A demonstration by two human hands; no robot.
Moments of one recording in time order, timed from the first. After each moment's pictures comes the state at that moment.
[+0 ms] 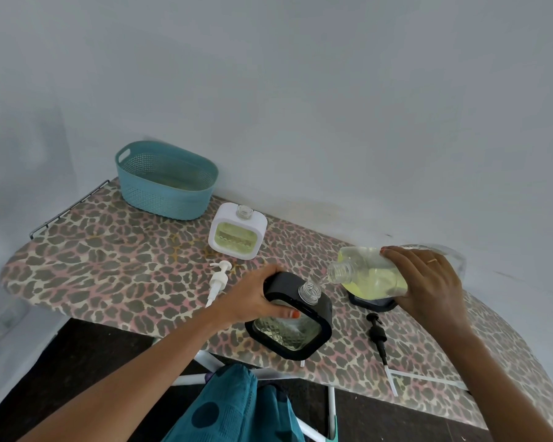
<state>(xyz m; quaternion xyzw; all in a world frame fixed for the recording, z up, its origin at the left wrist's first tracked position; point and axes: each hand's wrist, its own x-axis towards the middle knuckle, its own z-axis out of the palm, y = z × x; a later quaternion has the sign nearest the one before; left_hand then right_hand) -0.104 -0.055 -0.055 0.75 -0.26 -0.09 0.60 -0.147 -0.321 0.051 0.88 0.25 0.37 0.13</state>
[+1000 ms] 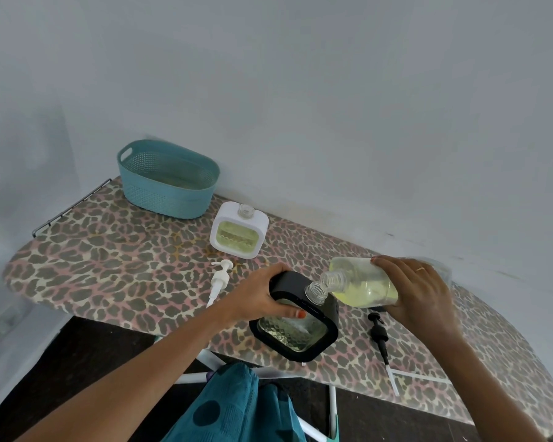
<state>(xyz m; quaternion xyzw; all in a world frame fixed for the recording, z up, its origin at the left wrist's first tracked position) -0.104 -0.060 -0.049 0.74 -0.26 -0.12 0.61 -0.149 -0.317 0.034 0.90 0.25 0.34 0.11</state>
